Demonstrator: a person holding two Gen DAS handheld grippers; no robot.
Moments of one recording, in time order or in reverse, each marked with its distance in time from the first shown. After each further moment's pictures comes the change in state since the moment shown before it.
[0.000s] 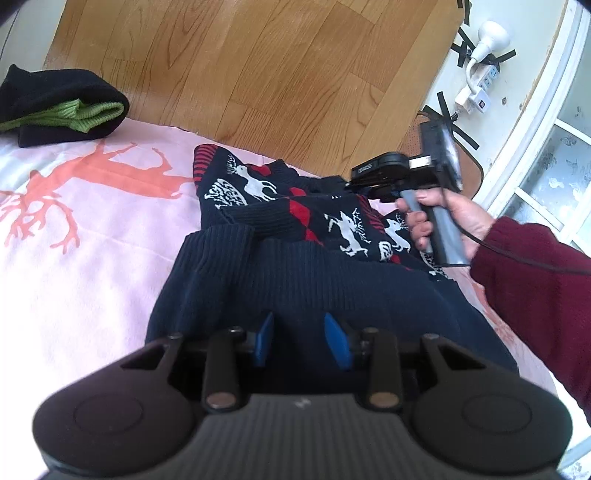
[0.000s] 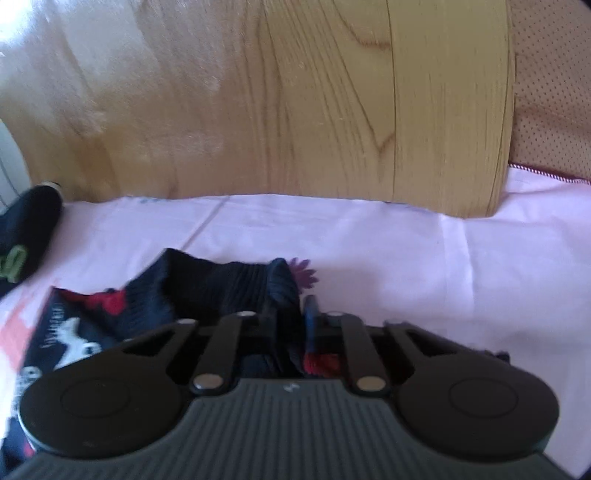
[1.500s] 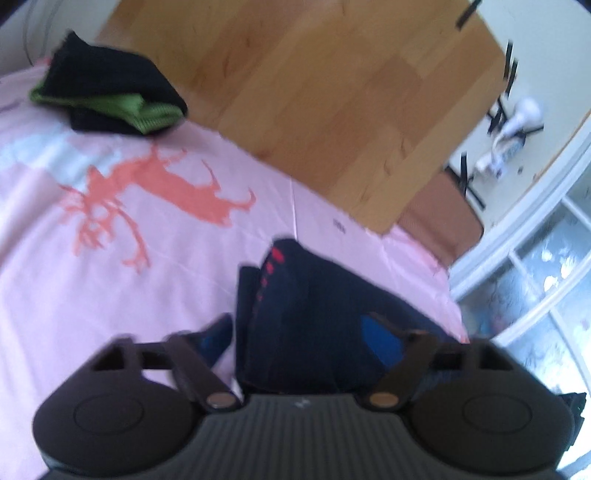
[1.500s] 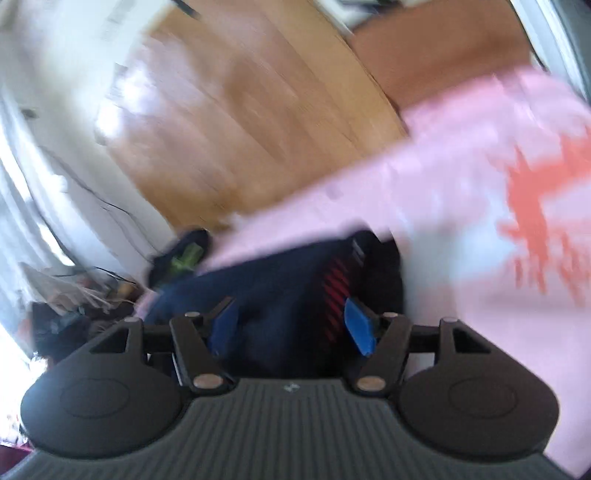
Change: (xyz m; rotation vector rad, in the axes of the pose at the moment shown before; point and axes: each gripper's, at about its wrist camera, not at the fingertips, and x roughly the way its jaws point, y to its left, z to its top) left arm -0.045 0.052 0.035 -0.206 0.030 -0.062; right arm -0.238 -0.067 -0.224 0.300 -0.224 0.328
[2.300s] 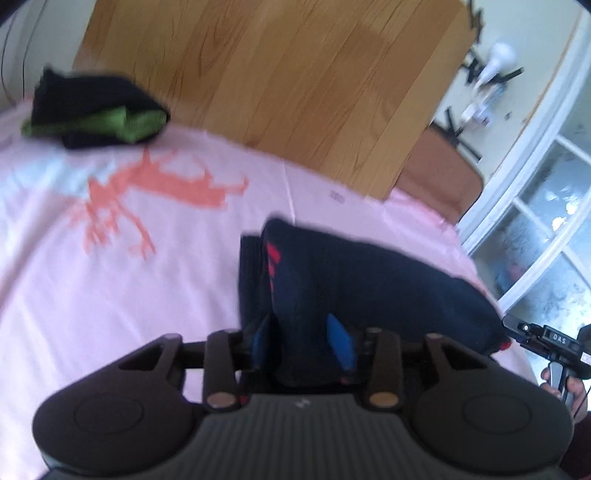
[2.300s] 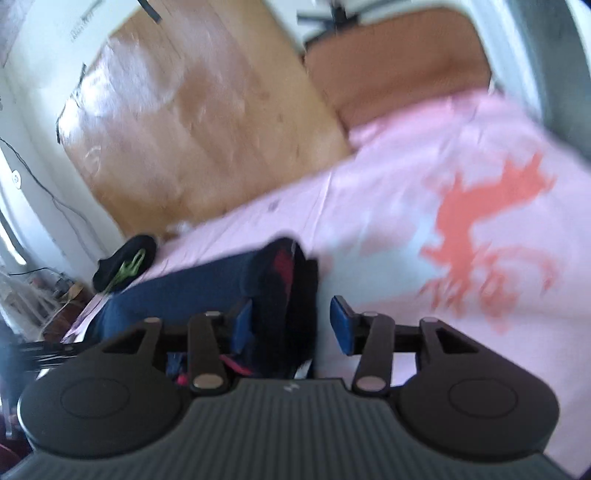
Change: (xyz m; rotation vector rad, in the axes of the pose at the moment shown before) left arm -0.035 -0.016 -0.022 0.178 -0.016 0.061; right arm -0.025 -0.017 0.002 -0.088 -0.102 -0.157
